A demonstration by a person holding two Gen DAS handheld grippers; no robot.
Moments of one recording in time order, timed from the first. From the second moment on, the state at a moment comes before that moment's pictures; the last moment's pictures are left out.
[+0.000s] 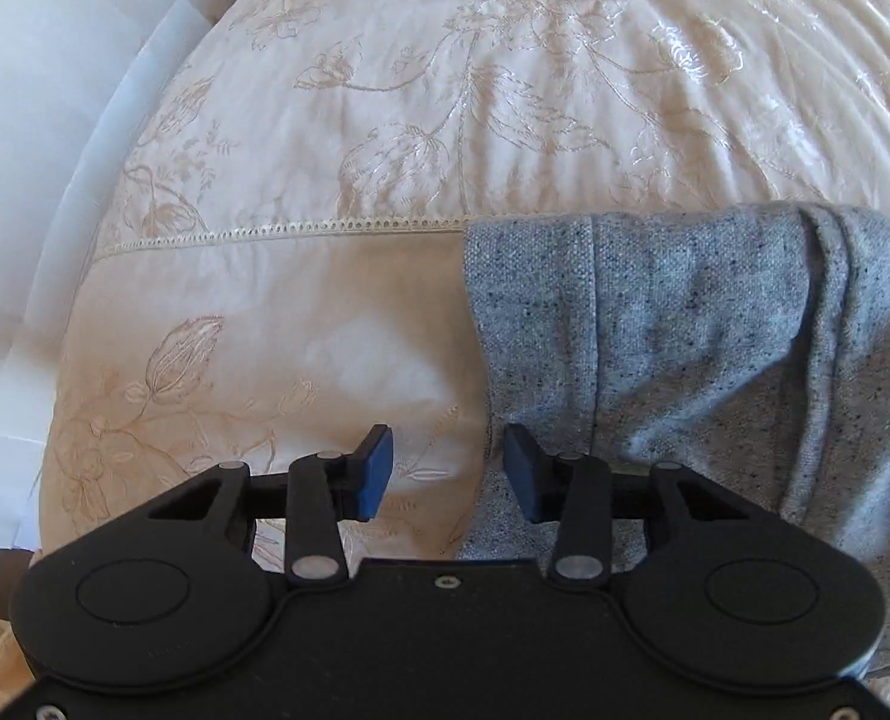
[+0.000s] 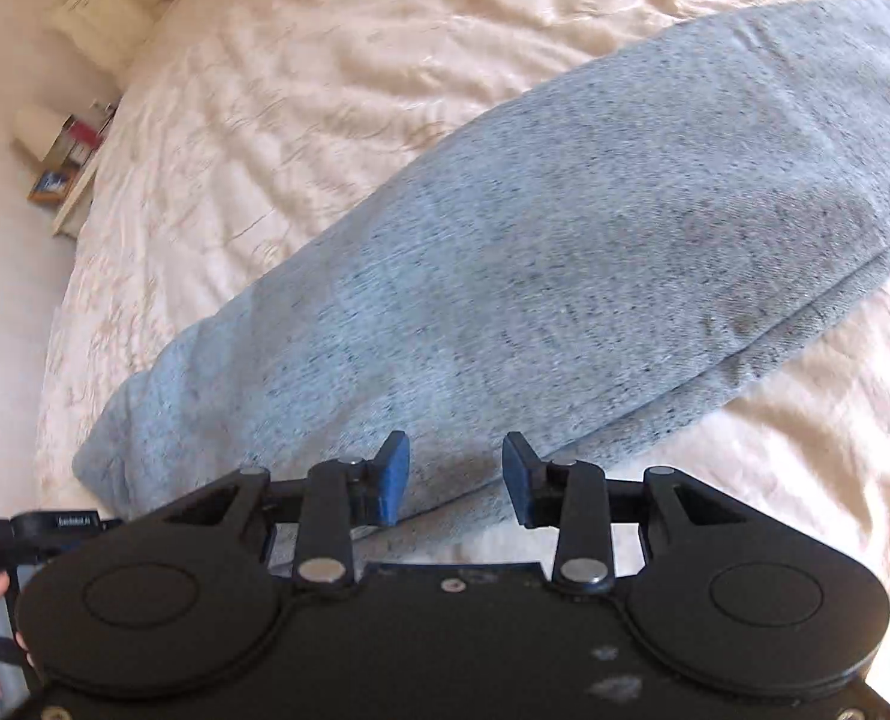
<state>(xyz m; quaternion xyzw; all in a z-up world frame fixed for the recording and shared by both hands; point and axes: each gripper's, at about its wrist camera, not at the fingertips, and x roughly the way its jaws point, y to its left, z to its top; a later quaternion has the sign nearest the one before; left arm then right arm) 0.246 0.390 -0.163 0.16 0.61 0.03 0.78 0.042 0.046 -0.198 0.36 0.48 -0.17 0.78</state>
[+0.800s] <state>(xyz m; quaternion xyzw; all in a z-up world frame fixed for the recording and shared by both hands) 0.252 0.395 -0.167 0.17 0.62 0.02 0.77 0.021 0.036 -0.190 0.49 0.42 -0.27 0.71</state>
